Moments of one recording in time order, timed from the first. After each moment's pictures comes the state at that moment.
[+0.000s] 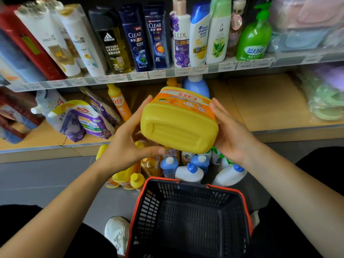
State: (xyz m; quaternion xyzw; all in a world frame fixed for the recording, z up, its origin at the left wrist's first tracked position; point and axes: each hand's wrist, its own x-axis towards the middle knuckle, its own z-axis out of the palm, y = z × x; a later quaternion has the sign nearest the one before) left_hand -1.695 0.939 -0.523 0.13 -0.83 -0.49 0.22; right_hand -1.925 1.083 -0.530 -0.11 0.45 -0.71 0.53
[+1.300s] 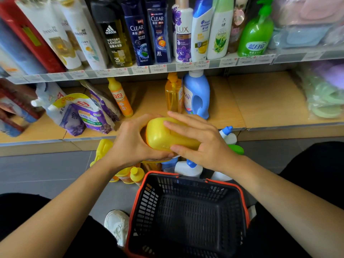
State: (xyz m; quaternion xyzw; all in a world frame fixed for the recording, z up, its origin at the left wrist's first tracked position) left_hand -1.697 0.958 -0.514 0.20 -0.89 -0.34 0.24; right_hand -1.878 1.090 -0.542 -0.71 0.56 -0.43 0.03
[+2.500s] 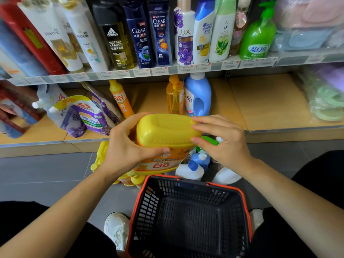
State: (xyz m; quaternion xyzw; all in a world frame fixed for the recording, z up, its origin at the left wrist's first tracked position) left_hand -1.686 0.955 -0.524 0.22 -0.81 -0.42 0.34; right_hand -1.911 1.098 -0.562 -0.62 0.58 -0.53 -0.06
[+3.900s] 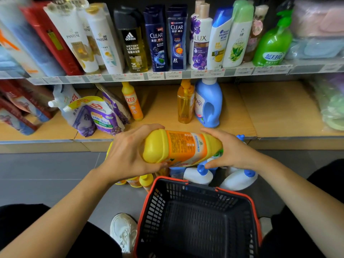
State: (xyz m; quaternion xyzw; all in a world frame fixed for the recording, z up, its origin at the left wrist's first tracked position) left_hand -1.653 0.932 -0.522 0.16 -0.94 -0.20 0.24; right_hand -1.936 1.085 -0.577 -0.59 0.67 -0.31 0.32
